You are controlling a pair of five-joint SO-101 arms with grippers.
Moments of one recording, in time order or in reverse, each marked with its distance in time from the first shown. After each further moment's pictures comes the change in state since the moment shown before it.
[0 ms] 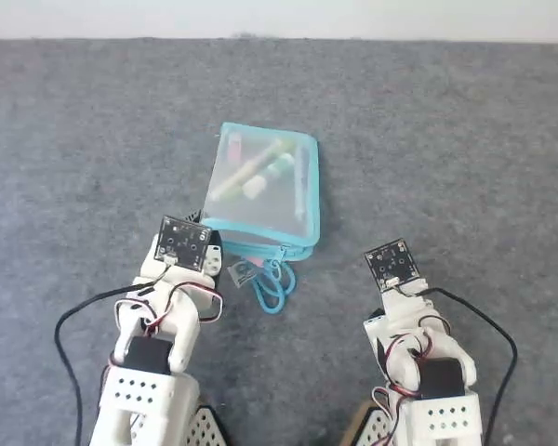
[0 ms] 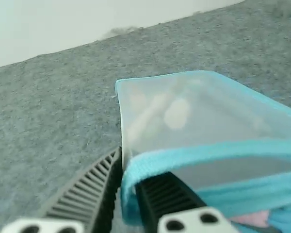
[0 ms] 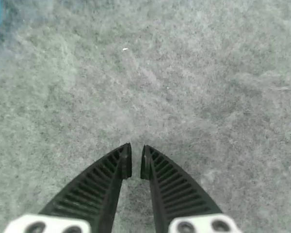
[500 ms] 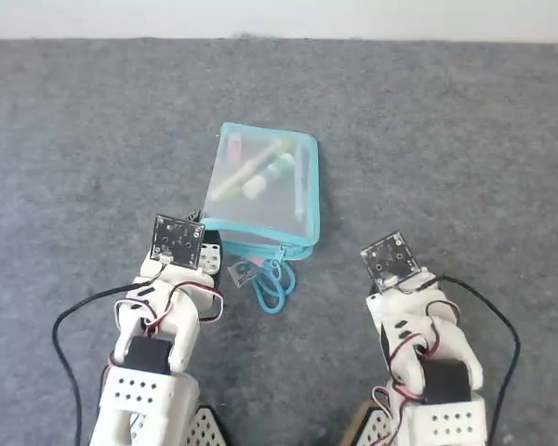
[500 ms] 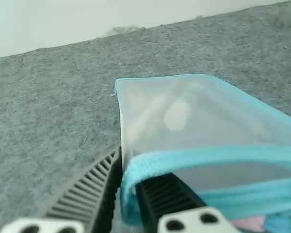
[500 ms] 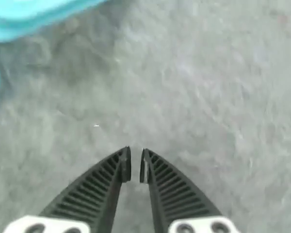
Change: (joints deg) left arm 0.0 0.0 0.0 0.0 3.3; right arm -0.5 0.0 -6.3 -11.7 9.6
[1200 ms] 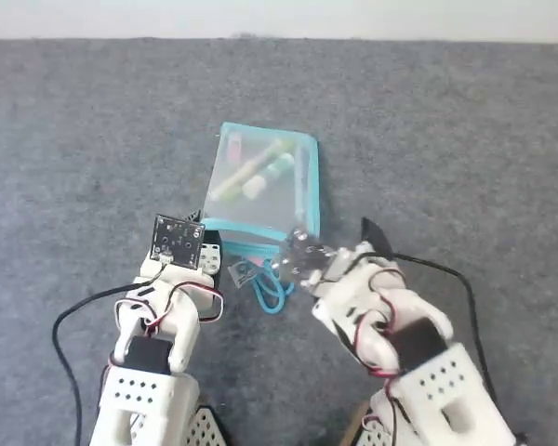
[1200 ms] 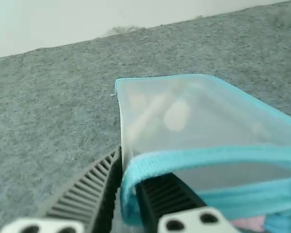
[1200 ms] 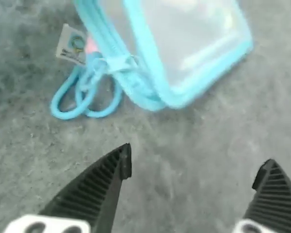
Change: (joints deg) left arm 0.0 0.0 0.0 0.0 0.0; right arm -24.3 36.5 -21.8 -5.4 6.8
